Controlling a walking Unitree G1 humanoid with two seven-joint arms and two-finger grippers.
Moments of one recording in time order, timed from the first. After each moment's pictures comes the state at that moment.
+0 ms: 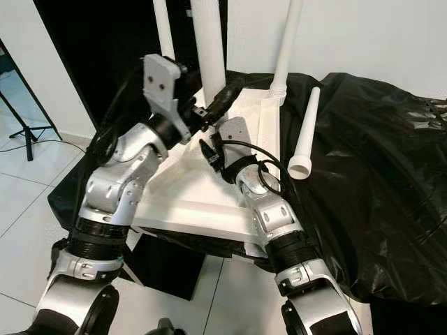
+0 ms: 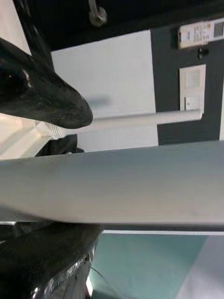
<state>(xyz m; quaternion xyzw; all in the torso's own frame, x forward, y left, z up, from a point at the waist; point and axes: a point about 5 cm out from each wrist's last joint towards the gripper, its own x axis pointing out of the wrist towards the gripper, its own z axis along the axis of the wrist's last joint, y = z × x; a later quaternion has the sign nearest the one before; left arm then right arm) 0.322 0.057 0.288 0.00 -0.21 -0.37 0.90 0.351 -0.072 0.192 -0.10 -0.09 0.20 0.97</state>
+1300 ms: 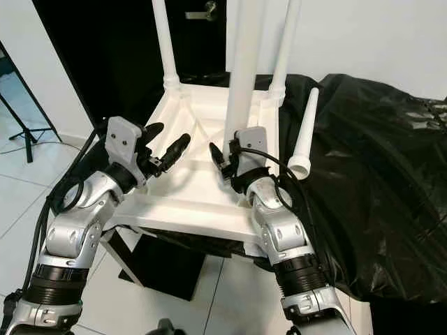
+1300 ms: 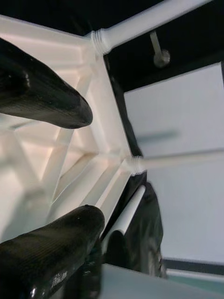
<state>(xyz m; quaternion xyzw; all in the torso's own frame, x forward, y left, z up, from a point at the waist) 0.301 0.119 0.210 0.08 -0.11 -0.31 0.94 0.318 -0.094 0.185 -0.03 -0.10 0.18 0.98</state>
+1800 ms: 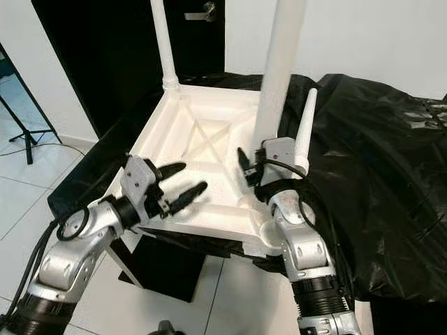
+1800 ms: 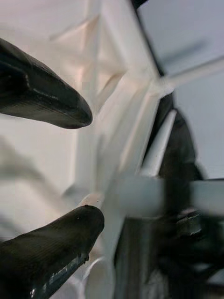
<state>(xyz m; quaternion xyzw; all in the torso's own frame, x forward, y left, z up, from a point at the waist) 0.264 0.107 0.172 0.12 -0.04 -0.46 0.88 0.311 -0.139 0.181 -0.05 -0.10 0.08 0.99</state>
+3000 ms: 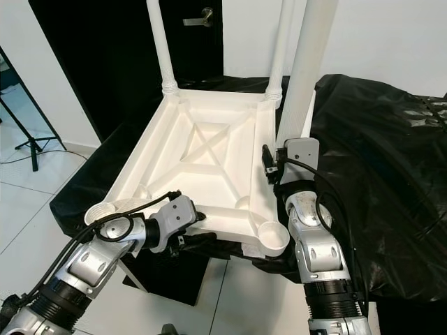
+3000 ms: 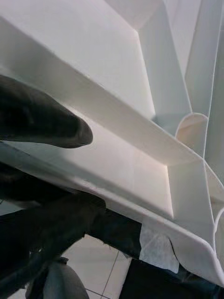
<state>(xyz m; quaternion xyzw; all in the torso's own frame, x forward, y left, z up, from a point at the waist) 0.278 0.082 0.121 0.25 0.10 -0.54 0.80 0.307 -0.157 0.181 -0.07 -0.10 0.02 0.99</state>
